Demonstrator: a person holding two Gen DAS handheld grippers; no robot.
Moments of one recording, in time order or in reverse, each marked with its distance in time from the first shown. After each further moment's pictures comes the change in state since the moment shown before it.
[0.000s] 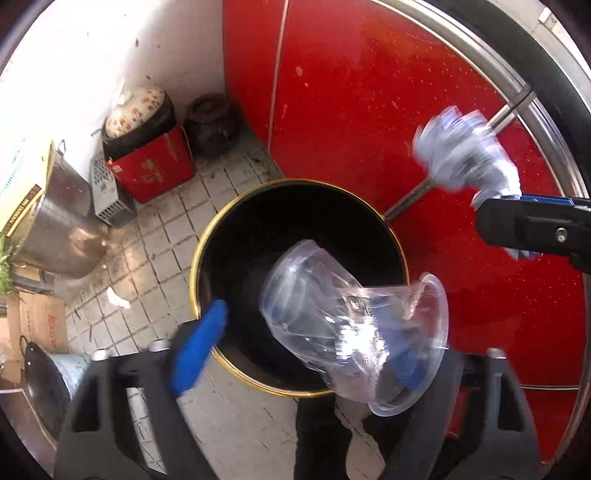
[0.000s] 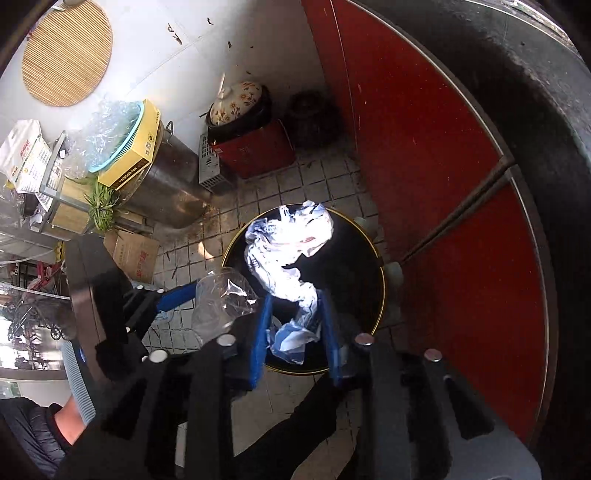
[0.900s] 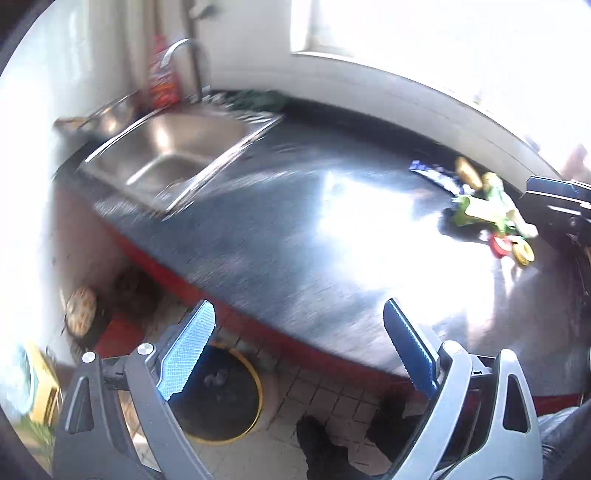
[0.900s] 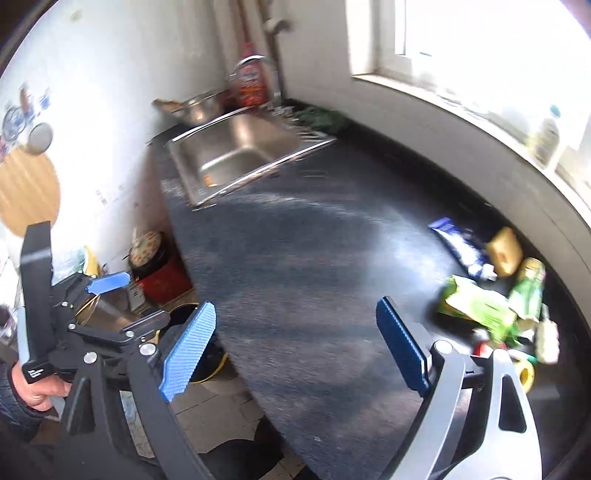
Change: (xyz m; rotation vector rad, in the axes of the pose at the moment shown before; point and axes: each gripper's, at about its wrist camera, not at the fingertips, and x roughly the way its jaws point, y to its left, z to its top) left arm -0.249 -0.263 0.034 0.607 -0.271 -0.231; right arm -0.375 -0.137 -0.179 0.341 -0.518 -0.379
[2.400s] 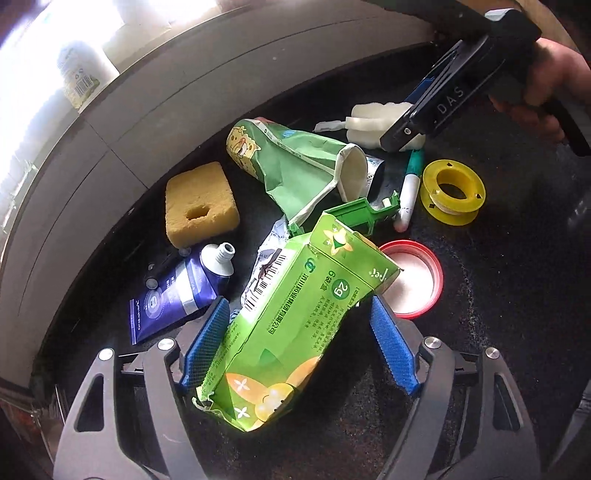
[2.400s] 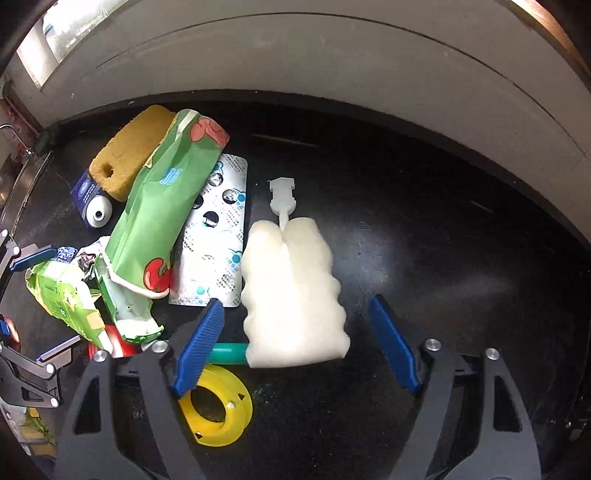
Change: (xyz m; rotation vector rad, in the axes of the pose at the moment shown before) left arm 0.213 -0.322 0.085 1.013 -0.026 -0.316; right arm 0.089 -0.405 -0.107 0.474 0.244 -0.302
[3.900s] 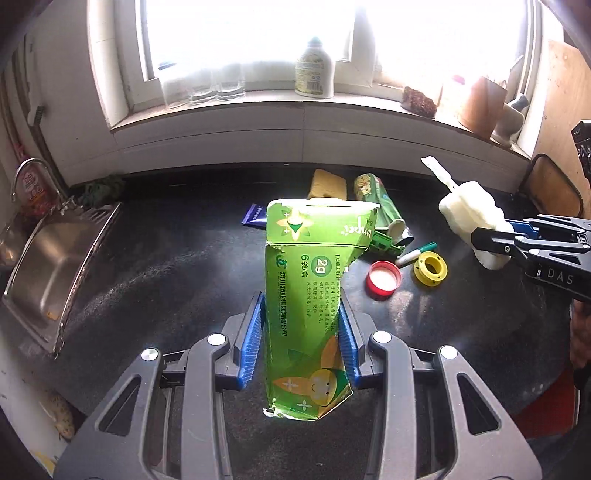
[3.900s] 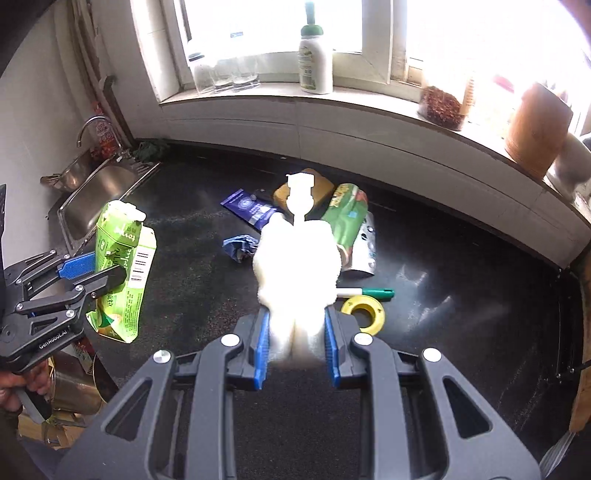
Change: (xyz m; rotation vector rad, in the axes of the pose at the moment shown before) left arm -0.210 0.020 -0.078 -0.745 -0.043 0.181; right arm -0.189 0.130 -0.090 -0.154 -0.277 0.117
